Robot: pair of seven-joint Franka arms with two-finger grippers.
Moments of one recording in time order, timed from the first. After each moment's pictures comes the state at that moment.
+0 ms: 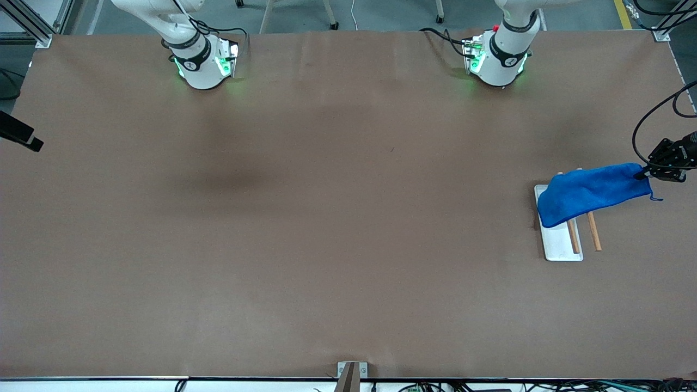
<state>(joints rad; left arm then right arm) 0.07 0.20 0.53 -2.04 -0.55 2.03 -0.35 -0.03 0.02 -0.10 -1.47 0.02 1.50 0.07</state>
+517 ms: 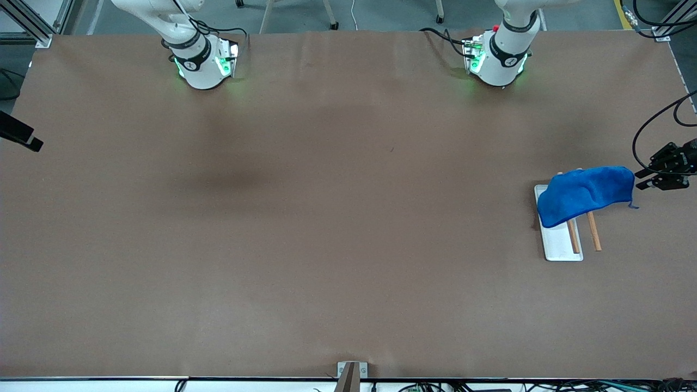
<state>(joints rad) 0.08 0.25 0.54 -1.97 -0.54 2.03 -0.26 -0.04 0.02 -0.10 -1.47 0.02 1.50 0.07</state>
